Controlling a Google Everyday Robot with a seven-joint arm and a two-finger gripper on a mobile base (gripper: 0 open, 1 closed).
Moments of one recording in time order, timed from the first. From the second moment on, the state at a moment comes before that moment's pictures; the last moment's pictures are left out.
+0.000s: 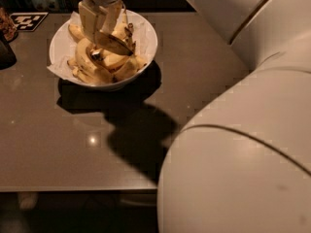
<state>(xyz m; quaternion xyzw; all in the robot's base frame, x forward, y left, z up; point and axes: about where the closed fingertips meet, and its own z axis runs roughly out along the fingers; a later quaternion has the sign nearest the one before) 0.612 0.116 1.003 -0.46 0.87 0.04 0.17</state>
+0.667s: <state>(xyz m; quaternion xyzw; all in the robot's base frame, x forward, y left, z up) 0.575 0.107 1.001 -0.43 0.89 0.06 0.17</state>
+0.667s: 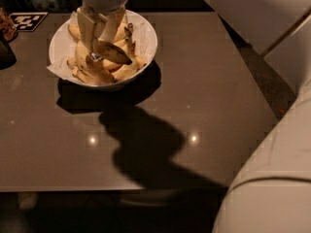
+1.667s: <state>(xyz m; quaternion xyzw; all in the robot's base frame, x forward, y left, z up) 0.529 0.109 1.013 -0.42 0.89 0.08 0.18</state>
